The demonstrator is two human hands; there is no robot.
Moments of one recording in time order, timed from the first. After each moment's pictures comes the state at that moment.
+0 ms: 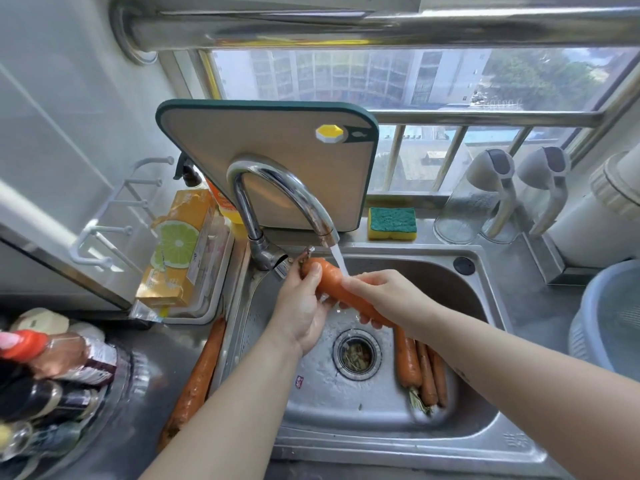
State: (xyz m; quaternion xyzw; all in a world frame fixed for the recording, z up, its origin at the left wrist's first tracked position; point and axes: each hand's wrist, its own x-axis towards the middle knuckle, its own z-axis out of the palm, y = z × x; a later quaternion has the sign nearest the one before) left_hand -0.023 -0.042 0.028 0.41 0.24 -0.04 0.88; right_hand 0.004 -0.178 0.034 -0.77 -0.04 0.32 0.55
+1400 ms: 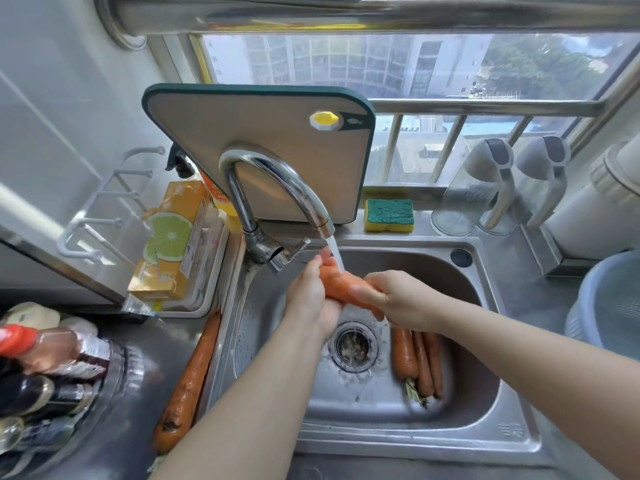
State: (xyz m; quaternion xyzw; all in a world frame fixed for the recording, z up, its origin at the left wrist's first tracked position) left_hand -0.006 -0.068 0.027 0.33 0.41 -0.03 0.85; right_hand 0.012 -0.203 0.030 -0.89 -0.22 0.25 0.30
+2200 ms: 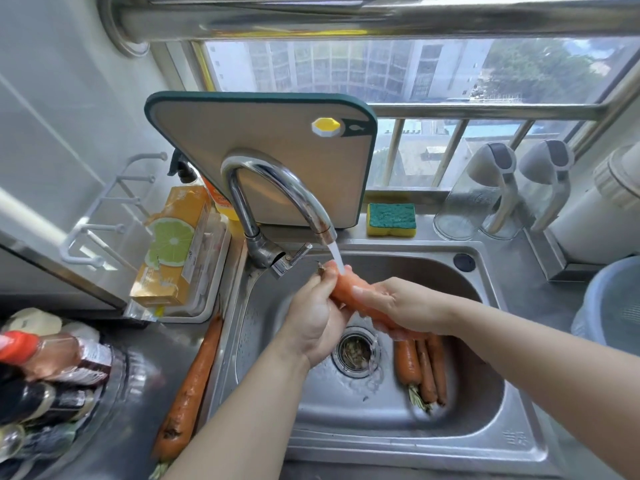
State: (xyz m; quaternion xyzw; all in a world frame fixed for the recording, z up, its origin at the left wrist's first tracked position) left_hand -0.027 -0.061 0.022 0.33 0.27 -0.10 0.90; right_hand 0.011 -0.201 0.041 -0.81 -0.12 0.41 0.40
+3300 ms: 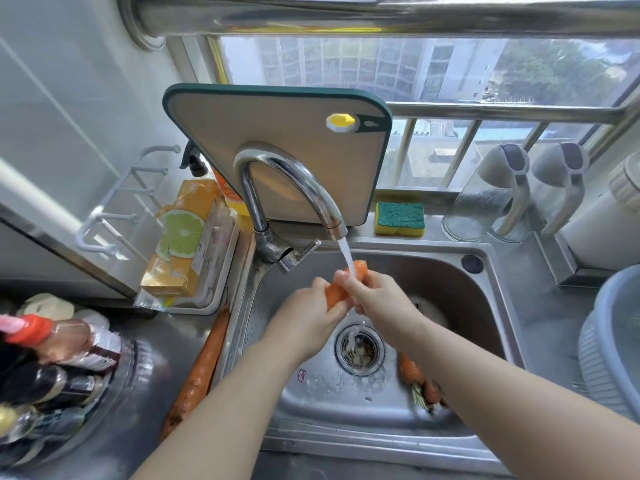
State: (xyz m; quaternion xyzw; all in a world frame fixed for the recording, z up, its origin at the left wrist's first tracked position) left_hand -0.045 -0.026 0.029 0.94 0.07 -0.15 0.31; right_hand -0.007 -0.151 0.014 -0.72 0.02 0.23 0.65
